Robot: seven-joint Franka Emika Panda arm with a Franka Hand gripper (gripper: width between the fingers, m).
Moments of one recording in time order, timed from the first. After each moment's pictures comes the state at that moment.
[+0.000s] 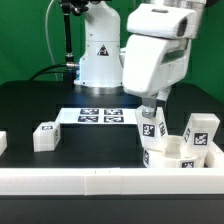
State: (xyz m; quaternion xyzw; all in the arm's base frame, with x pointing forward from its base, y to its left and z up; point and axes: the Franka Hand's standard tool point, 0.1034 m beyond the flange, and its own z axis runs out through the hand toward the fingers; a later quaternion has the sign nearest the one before) arm 0.589 0.048 0.088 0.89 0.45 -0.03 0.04
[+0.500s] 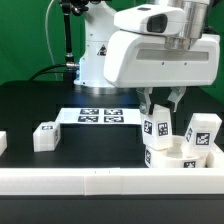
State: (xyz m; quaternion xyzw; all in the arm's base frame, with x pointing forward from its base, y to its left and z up) arm 0.584 0.057 0.087 0.98 0.18 -0.01 0.05
